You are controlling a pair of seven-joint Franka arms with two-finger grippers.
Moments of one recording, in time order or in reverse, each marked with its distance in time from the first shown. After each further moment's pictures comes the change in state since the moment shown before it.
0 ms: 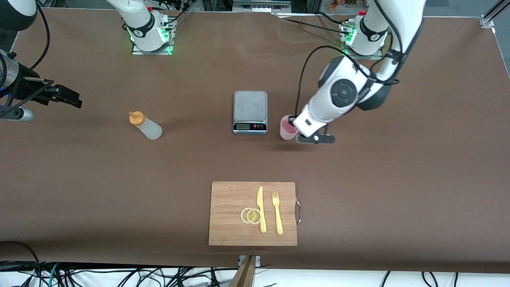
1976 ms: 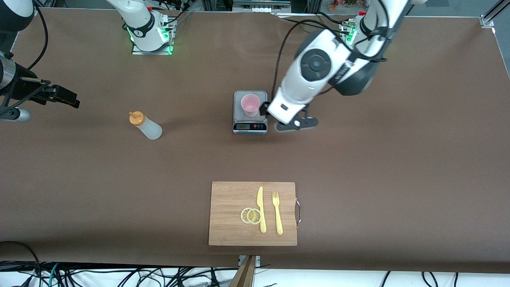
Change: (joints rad) left arm -0.174 -0.001 0.173 0.306 -0.023 -0.272 -0.211; right arm 0.000 0.001 -0.010 0.000 0.000 -0.002 0.001
